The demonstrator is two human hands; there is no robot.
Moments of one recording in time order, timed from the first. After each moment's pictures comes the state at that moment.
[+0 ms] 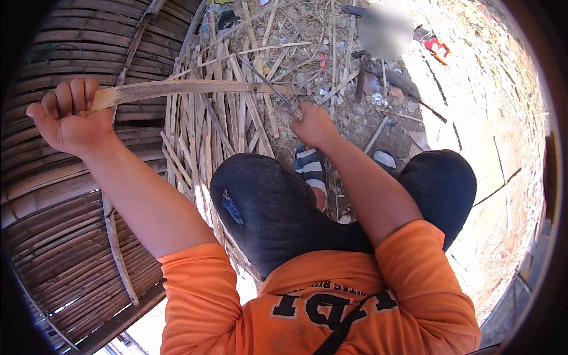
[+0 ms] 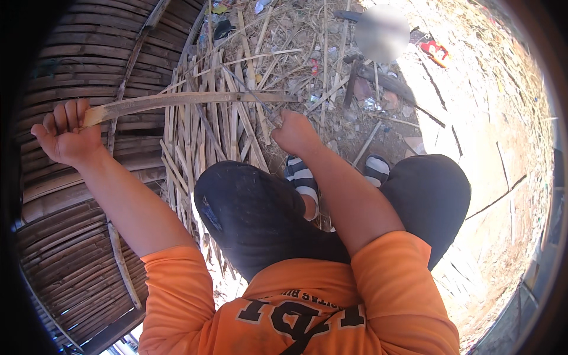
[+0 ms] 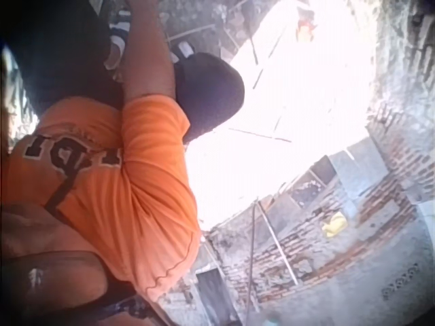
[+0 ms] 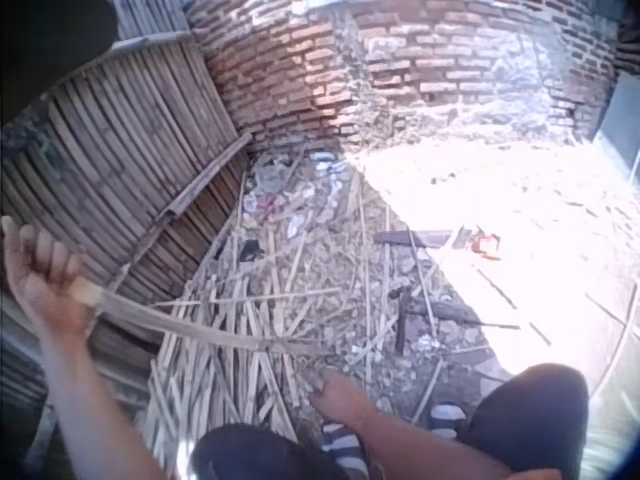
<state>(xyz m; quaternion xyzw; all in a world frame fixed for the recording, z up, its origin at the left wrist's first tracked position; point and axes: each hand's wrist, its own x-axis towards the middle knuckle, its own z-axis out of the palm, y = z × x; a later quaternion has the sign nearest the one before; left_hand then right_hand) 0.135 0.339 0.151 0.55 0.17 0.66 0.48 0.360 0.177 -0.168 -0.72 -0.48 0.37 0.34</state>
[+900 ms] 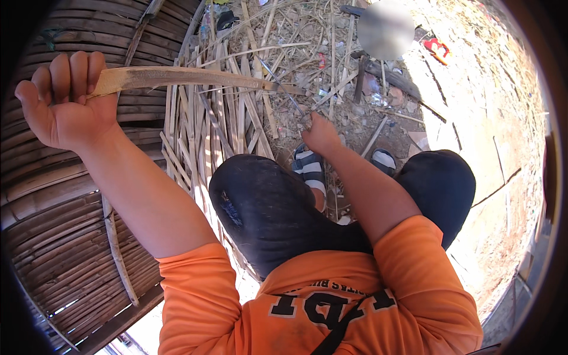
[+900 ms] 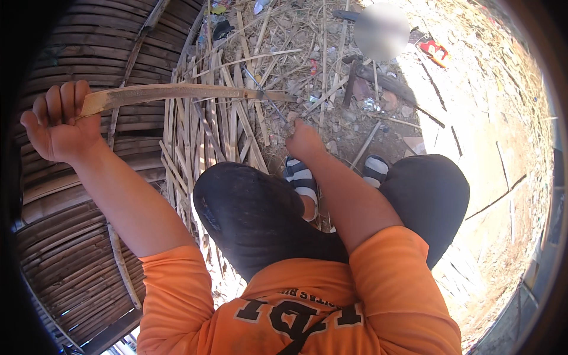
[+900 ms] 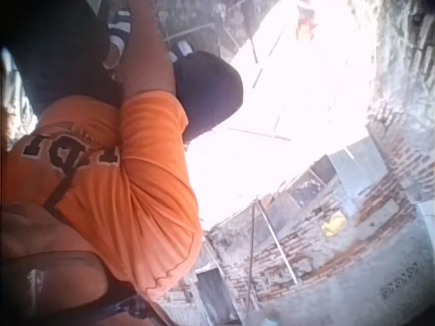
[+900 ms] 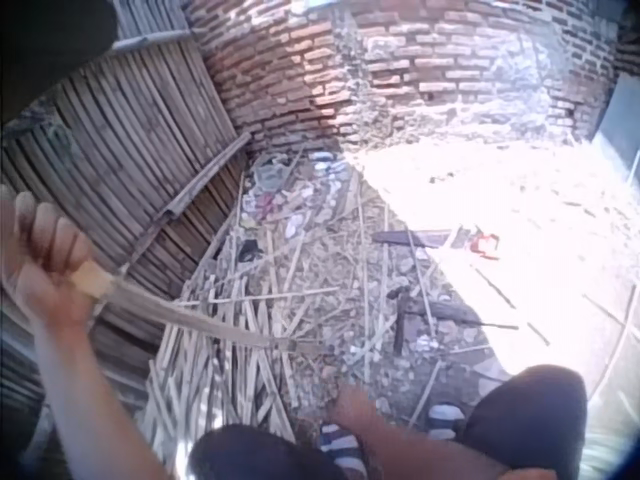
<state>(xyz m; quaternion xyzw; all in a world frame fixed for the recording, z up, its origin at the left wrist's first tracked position) 0.174 0.328 0.167 0.60 0.11 0.56 0.56 0.352 0.166 -0.209 -0.77 -0.42 0.36 0.33</state>
